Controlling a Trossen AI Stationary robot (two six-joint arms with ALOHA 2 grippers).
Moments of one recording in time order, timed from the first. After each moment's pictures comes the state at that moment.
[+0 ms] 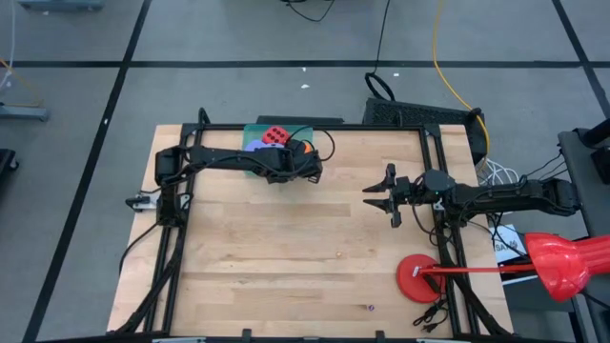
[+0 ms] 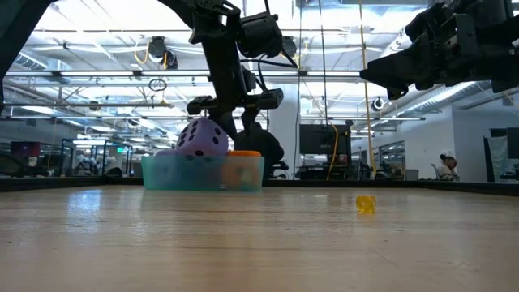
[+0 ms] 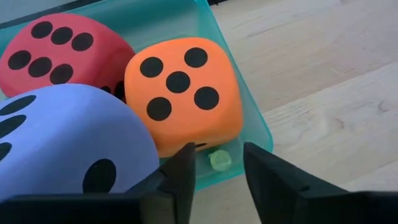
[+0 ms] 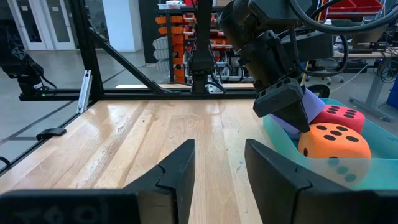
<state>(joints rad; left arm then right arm) 0.19 1.93 1.48 -0.69 -0.52 -0.90 -0.15 0.73 0.15 0.57 -0.18 0.01</state>
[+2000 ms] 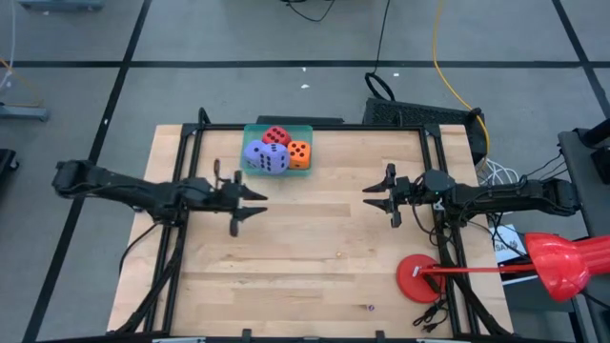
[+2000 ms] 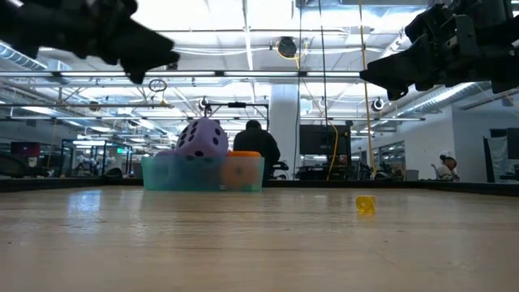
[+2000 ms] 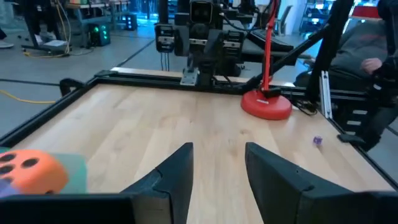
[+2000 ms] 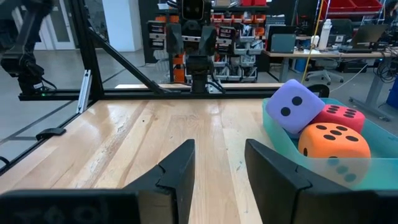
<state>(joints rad) -0.08 0.88 0.33 0.43 -0.08 -0.09 -0.15 0.73 0.15 0.57 -0.18 0.01</state>
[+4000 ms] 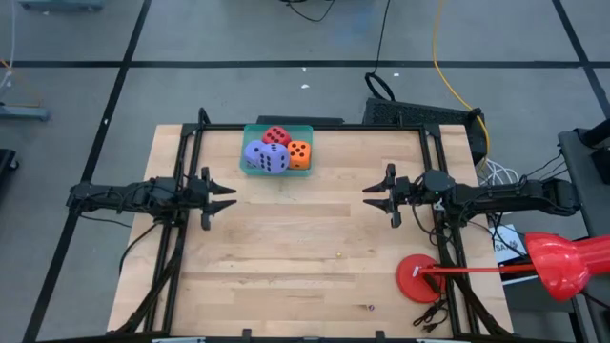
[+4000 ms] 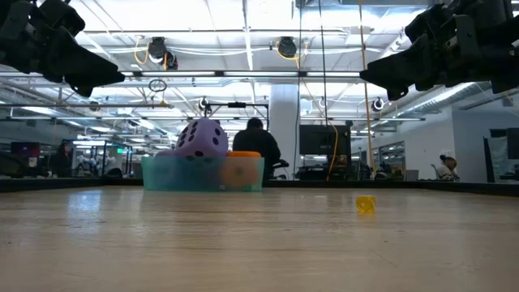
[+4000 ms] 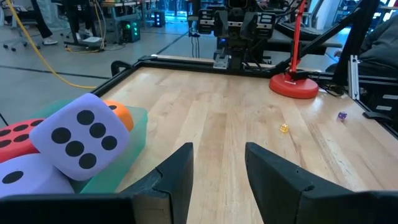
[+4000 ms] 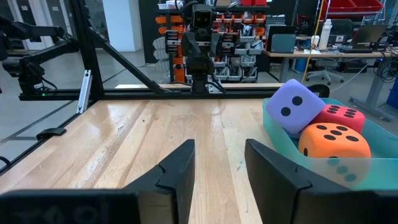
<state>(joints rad) -0.08 0.12 0.19 -0.23 -0.19 -0.09 -0.15 0.73 0.15 0.57 -0.18 0.01</state>
